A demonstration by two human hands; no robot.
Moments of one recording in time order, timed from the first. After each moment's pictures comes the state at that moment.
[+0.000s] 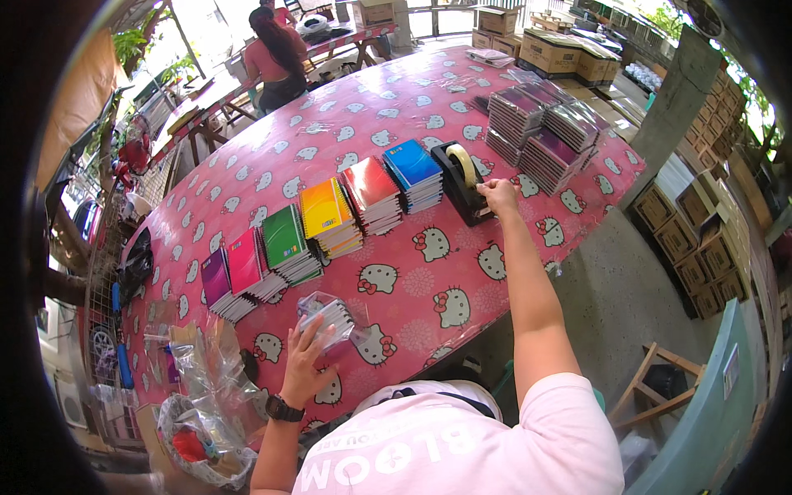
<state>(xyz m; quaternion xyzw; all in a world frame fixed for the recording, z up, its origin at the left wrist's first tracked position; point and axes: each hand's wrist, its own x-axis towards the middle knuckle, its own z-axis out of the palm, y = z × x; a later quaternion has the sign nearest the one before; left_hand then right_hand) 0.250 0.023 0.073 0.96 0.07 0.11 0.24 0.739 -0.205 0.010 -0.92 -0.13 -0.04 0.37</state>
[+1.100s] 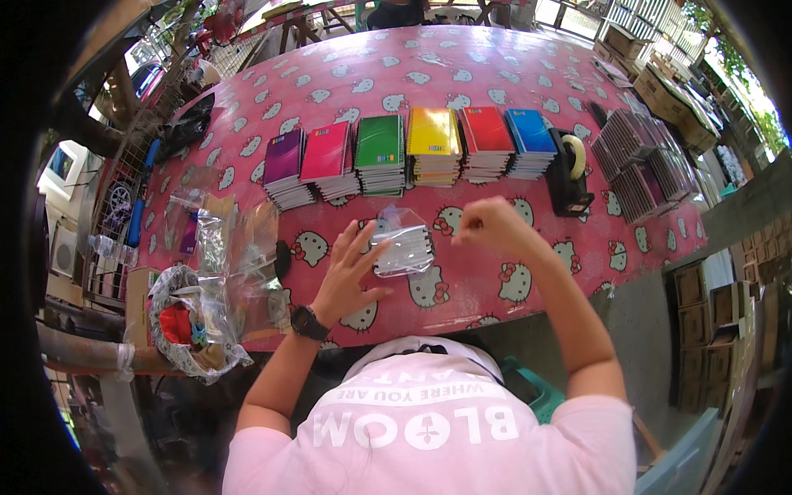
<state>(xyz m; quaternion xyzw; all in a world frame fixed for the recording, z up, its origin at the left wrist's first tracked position) 0.231 0.032 0.057 0.95 0.11 0.22 0.19 0.501 -0.102 0.120 -0.76 -0.53 0.30 0.23</state>
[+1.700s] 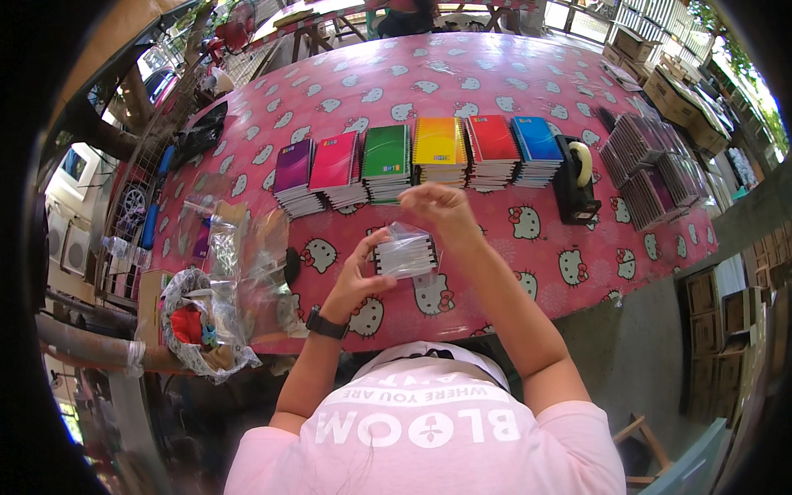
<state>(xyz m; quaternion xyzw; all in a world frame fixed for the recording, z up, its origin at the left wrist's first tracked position) 0.251 0.037 0.047 0.72 0.14 0.24 0.64 0.449 -0.038 0.097 -0.47 -0.36 0.41 0.69</state>
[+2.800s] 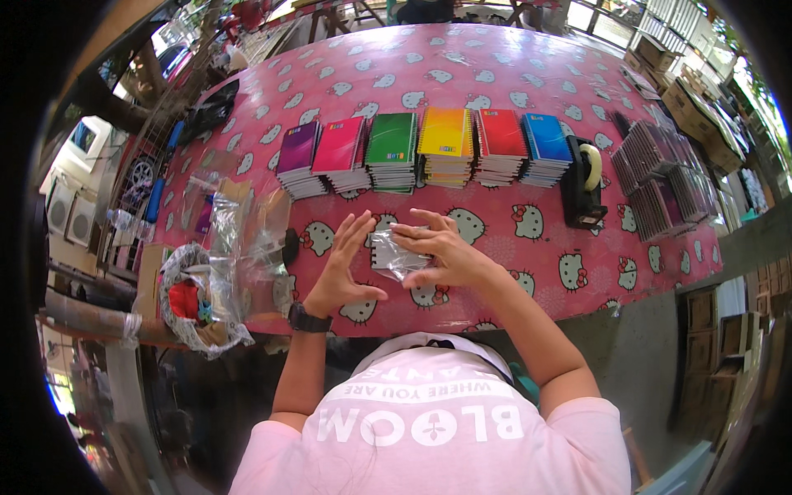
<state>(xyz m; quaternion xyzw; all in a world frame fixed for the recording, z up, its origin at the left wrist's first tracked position) 0.237 0.018 0.082 0.85 0.18 0.33 0.37 0.446 -0.082 0.088 -0.53 -0.77 0.11 0.34</state>
